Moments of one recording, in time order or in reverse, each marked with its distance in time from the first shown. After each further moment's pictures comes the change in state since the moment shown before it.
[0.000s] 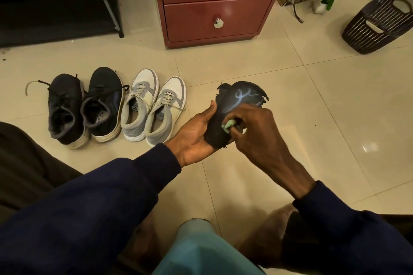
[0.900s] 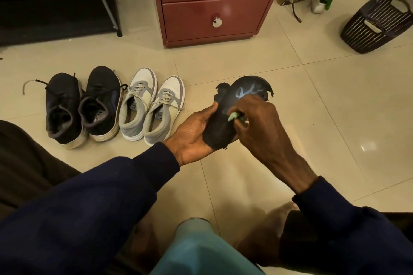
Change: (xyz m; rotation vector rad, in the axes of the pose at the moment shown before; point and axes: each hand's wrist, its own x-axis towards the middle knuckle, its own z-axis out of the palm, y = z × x) left_hand -0.002 0.001 0.004 -0.094 -0.030 -0.027; right_hand 0.007 -0.001 -0.009 -0.077 0.009 0.004
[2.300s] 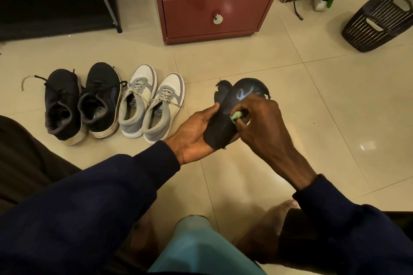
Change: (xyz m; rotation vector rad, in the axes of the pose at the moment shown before) left_hand -0.001 -0.005 0.001 -0.010 0.032 -0.027; right_hand -0.002 0.006 0.002 0.025 -0.013 0.135
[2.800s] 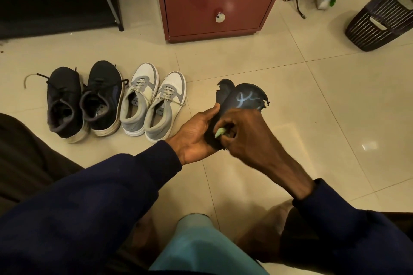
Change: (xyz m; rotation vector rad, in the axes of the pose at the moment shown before) left_hand 0.000 -0.001 -0.003 0.090 0.010 -0.015; right_hand -0.012 -0.020 0.003 0.110 -0.239 -0.107
